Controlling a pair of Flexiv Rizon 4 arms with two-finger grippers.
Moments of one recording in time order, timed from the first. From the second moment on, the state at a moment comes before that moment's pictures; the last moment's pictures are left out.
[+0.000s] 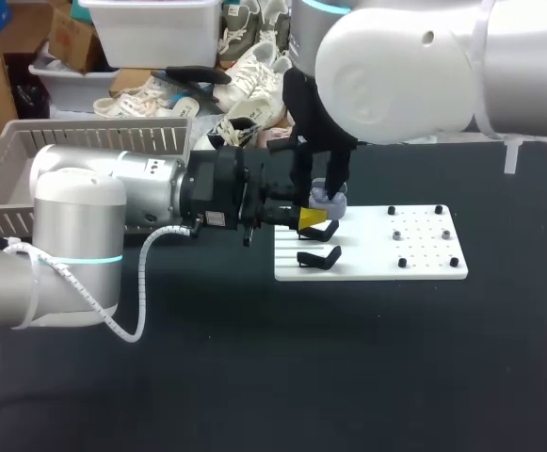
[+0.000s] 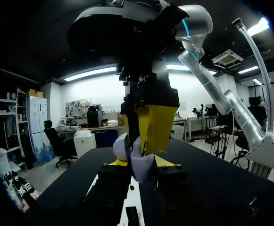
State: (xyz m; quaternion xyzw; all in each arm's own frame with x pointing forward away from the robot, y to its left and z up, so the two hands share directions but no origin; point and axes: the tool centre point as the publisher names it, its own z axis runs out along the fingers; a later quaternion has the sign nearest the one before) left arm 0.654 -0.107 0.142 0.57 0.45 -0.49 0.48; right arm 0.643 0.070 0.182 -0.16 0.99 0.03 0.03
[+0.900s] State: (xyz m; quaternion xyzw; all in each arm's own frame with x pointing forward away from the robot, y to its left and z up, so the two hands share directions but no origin) left arm 0.653 -0.107 0.142 0.57 0.45 -0.49 0.48; right arm 0.674 0.023 0.220 -0.02 1.00 -0.02 0.09
